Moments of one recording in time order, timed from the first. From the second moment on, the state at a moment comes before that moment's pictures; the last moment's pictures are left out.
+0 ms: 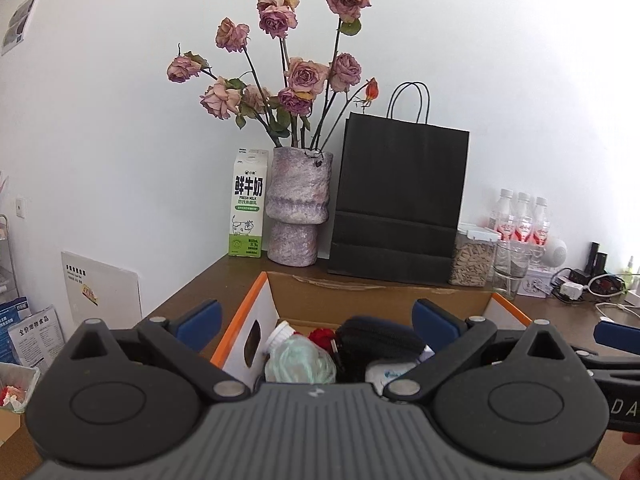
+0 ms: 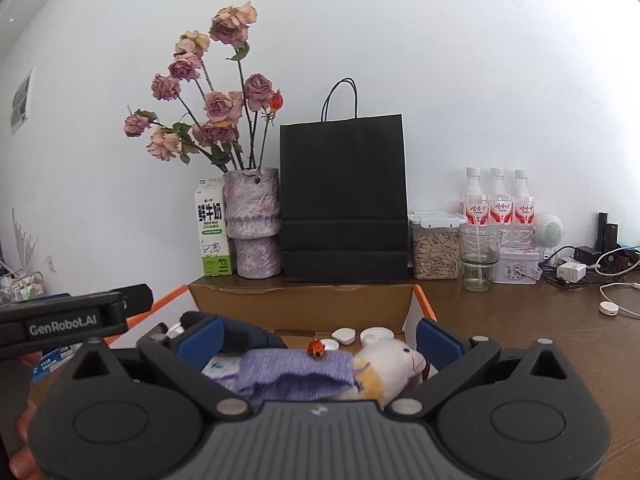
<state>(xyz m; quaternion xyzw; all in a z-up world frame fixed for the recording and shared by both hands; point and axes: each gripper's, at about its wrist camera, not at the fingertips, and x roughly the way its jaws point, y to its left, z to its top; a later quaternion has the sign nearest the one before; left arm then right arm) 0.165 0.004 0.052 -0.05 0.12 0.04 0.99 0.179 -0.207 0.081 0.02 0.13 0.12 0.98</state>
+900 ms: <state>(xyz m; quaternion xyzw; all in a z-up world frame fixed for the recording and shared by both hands) 0.009 -0.010 0.045 -0.02 0.20 0.03 0.98 0.015 -0.221 0.076 0.00 0.25 0.12 0.96</state>
